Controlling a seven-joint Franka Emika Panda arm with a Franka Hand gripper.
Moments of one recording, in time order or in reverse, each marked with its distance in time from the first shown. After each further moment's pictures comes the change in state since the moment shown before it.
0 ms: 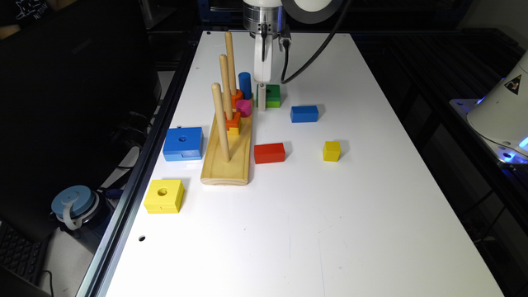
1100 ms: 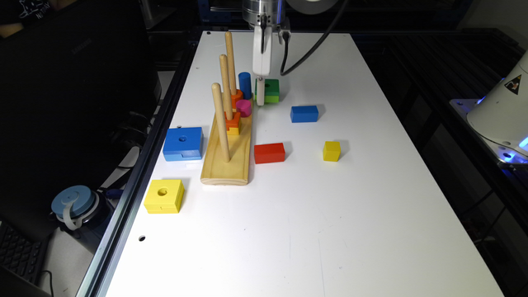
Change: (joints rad) arm -0.001 -0.055 0.001 -0.006 0.001 -0.036 0.000
